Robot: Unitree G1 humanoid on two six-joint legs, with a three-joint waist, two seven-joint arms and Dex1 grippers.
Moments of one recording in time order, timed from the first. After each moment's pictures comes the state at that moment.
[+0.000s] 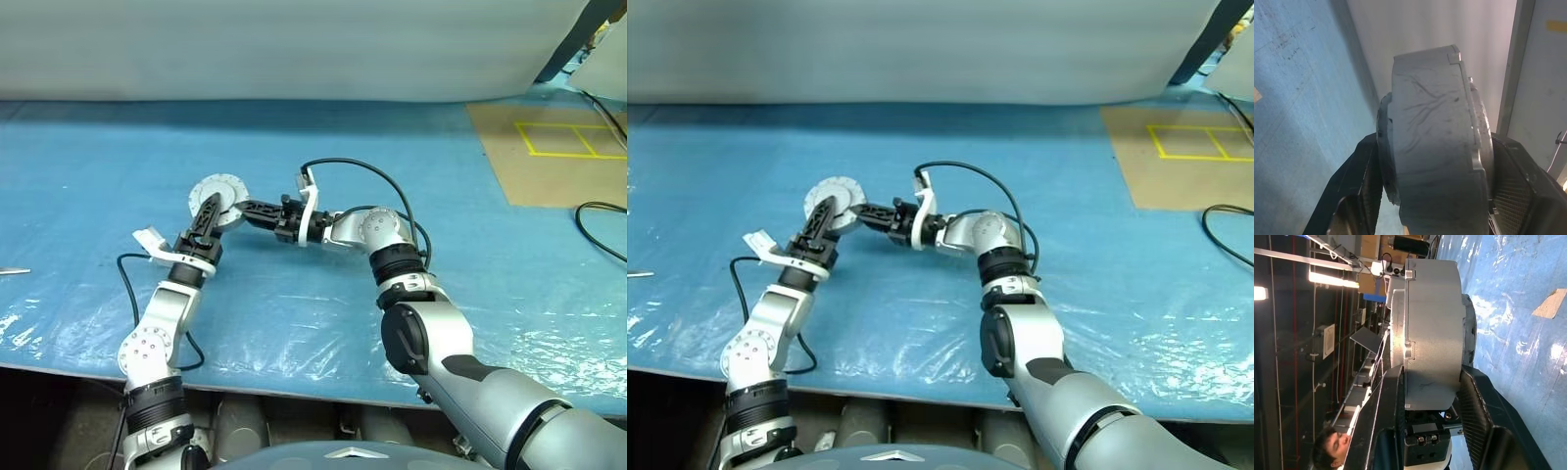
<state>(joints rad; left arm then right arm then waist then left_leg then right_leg) -0.18 0.00 0.44 -0.05 -1.39 0.59 -0.20 -1.00 0.13 -0.32 0.79 0.69 1.11 0.59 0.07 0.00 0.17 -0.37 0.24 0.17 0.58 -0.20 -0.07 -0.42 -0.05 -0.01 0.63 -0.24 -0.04</state>
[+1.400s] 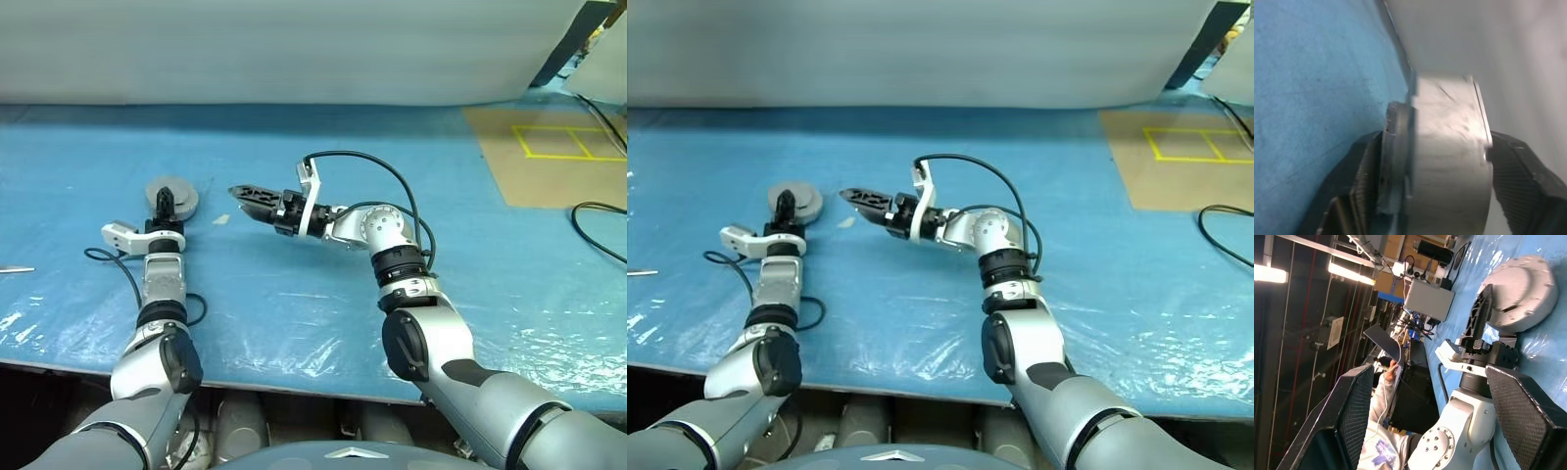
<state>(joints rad) -0.70 0.18 0.71 0.96 -0.96 -0.07 -0.48 -0.97 0.12 -0.26 0.67 0.73 1.08 0.62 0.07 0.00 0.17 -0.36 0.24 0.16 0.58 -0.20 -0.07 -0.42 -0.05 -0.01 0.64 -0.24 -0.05</state>
